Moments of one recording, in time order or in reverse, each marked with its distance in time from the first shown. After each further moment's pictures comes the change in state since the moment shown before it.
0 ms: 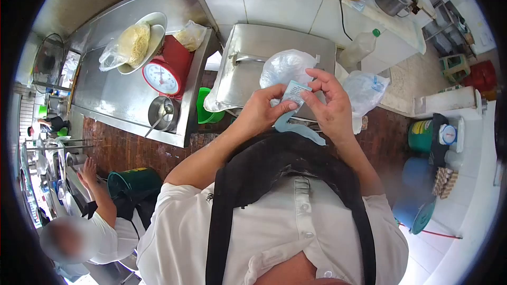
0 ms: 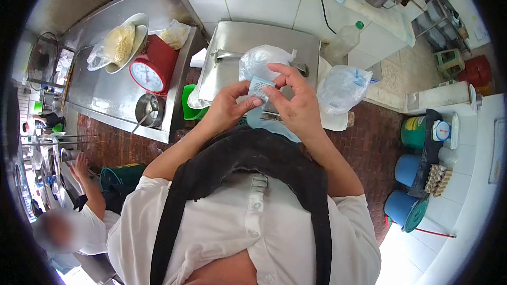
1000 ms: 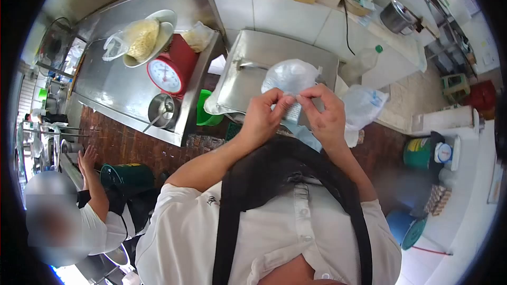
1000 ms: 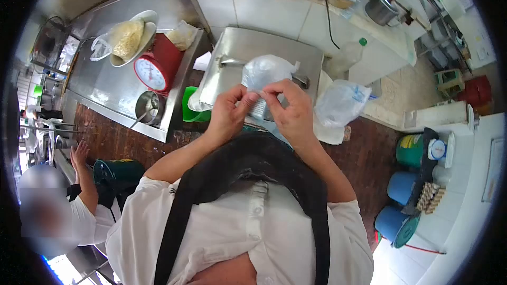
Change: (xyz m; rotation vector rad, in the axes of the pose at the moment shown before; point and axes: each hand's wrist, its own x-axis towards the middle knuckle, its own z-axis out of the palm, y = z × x) left_hand -0.007 0.002 0.014 -0.057 0.342 0.155; right_hand 0.011 -0.005 0.010 -0.151 0.063 -0.242
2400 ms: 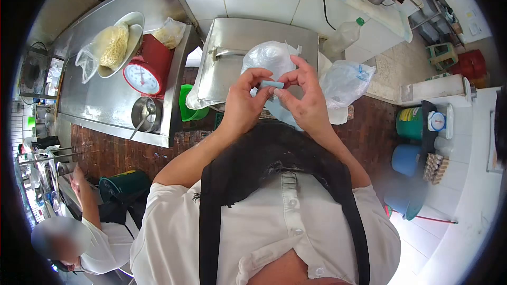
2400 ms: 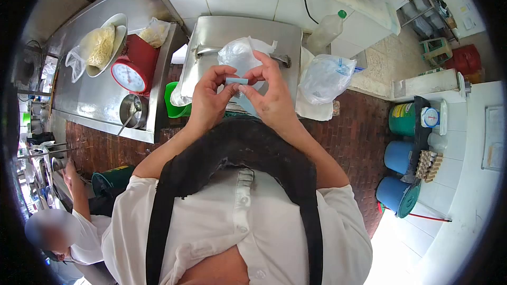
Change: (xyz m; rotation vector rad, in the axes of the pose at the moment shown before) left_hand 0.010 -0.013 0.010 -0.104 -0.029 0.006; right_hand -0.021 0.016 0.001 0.143 -0.076 0.190
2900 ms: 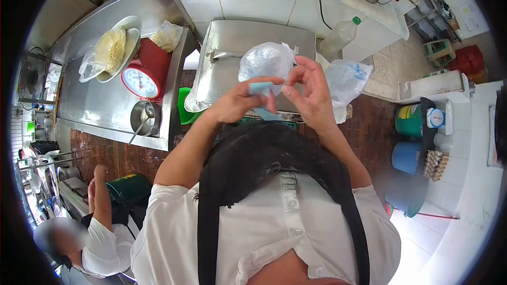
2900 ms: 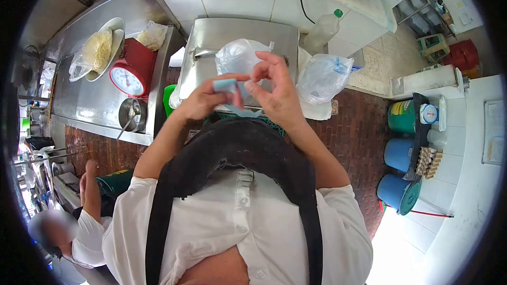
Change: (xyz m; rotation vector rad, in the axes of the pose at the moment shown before) left_hand 0.025 0.004 -0.040 -0.285 -0.650 -0.236; right_hand 0.005 0.011 -0.011 0.321 -0.045 0.032
